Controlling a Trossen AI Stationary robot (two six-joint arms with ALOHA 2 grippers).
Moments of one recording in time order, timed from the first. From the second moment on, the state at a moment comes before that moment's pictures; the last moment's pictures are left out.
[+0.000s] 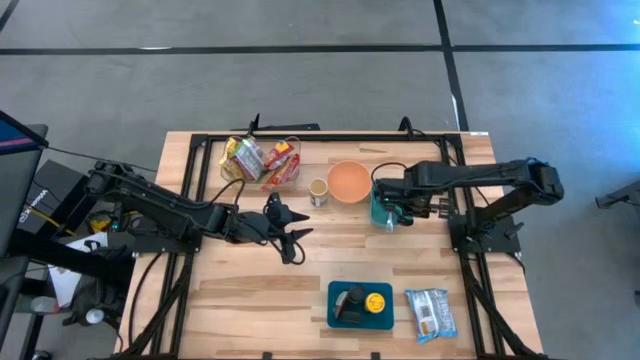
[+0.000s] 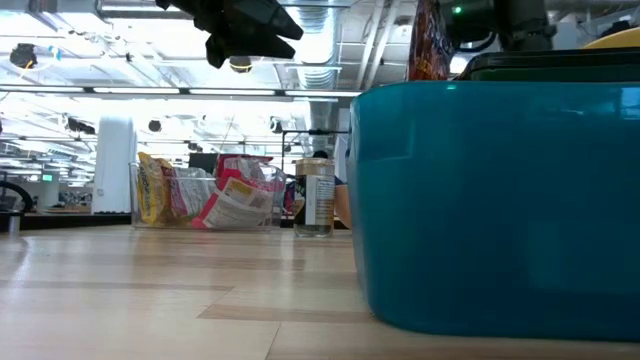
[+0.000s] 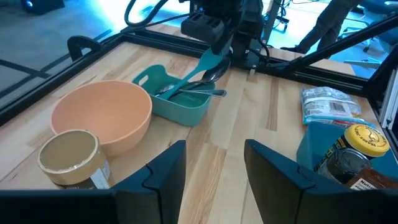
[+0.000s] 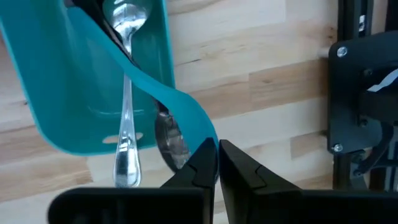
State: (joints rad) left arm -0.29 1.33 0.84 0.07 -0.53 -0.32; right arm -0.10 1.42 1.09 -1.35 0.05 1.65
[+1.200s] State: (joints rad) left arm -0.29 1.33 0.84 0.07 -0.53 -0.32; right arm -0.11 1.42 1.09 -1.32 -0.01 1.51
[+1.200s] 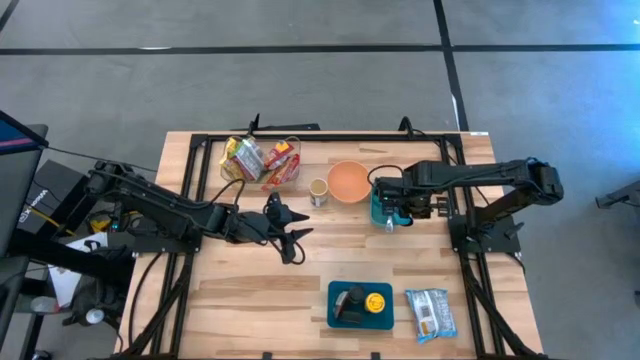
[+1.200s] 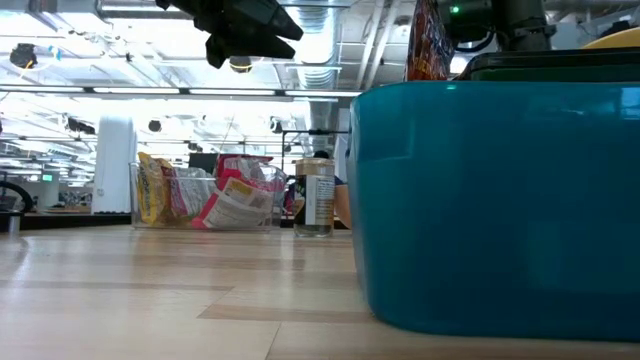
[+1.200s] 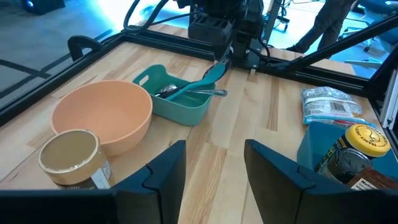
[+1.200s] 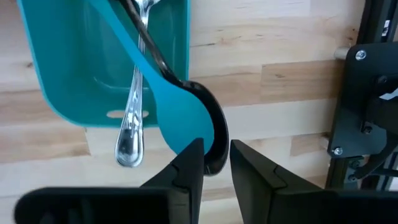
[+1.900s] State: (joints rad) left arm -0.29 1.33 0.84 0.07 -0.53 -0.30; right arm -0.08 1.29 1.09 -1.35 0.01 1.46
